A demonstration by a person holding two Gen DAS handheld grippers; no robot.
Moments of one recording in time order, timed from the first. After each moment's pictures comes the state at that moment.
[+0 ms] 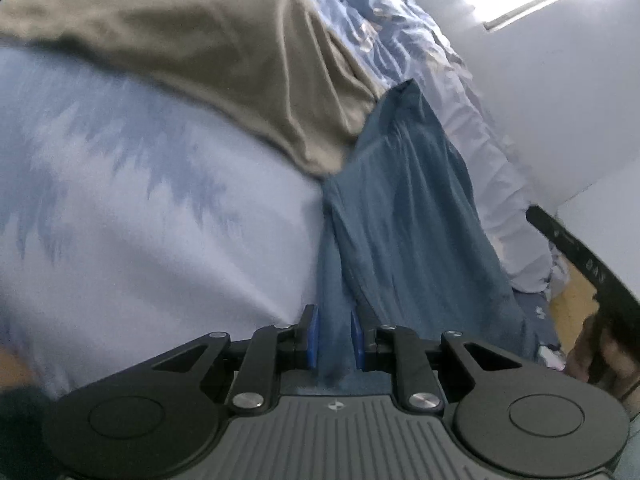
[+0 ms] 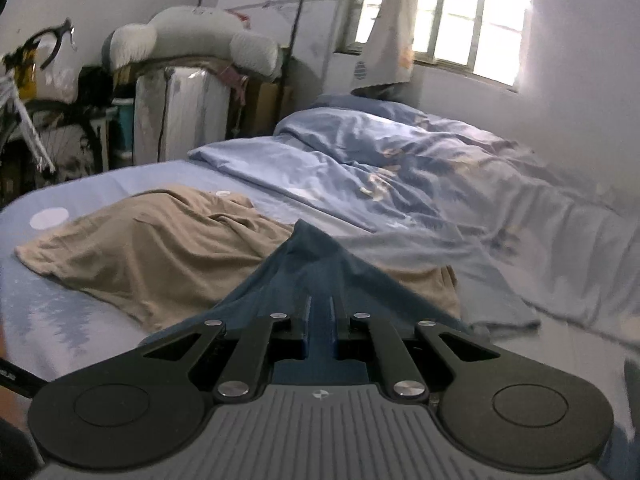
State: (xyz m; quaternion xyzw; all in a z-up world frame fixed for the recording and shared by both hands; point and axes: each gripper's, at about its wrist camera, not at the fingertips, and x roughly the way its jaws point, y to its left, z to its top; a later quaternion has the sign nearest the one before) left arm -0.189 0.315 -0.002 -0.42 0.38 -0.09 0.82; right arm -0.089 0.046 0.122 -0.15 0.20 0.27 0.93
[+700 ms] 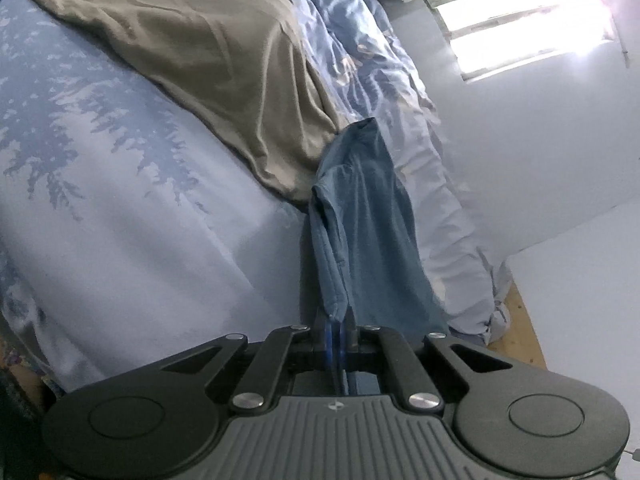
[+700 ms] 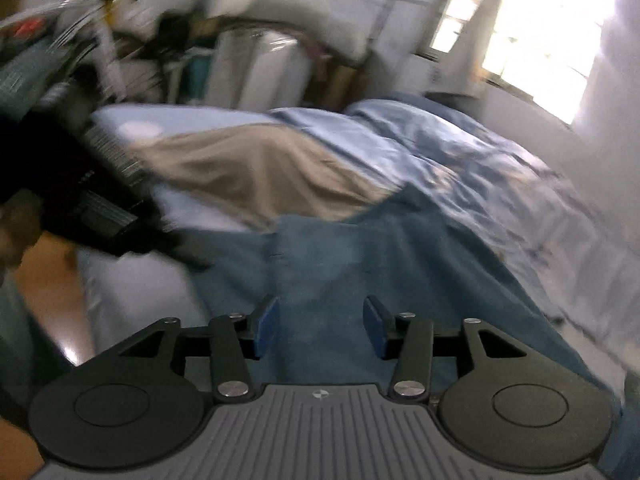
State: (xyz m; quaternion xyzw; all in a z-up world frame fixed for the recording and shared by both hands) left arm -0.211 0.322 0.015 -0.49 0.30 -0.11 0.81; right arm -0.219 0.082 0.062 -0.28 0.18 0.33 0.89
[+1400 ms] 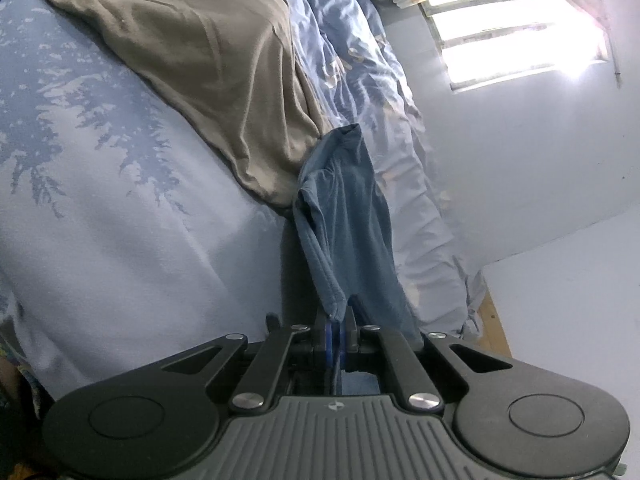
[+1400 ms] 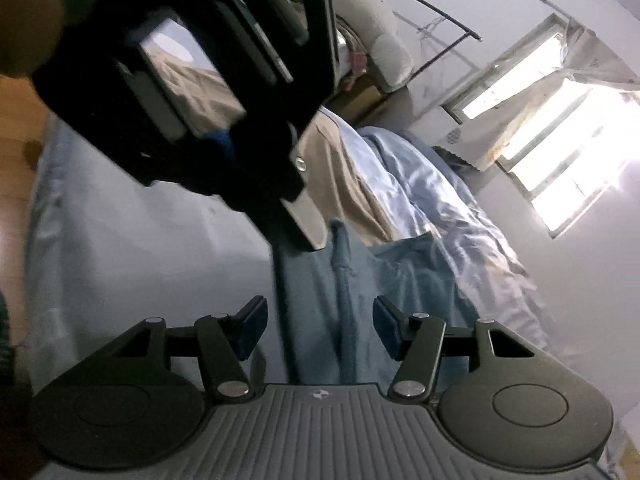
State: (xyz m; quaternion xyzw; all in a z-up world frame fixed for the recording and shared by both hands) left arm -0.210 0.326 0.015 -0.53 0.29 -0.13 0.79; right arm -0.221 0.158 -0.008 -0.45 0.07 0.26 0.85
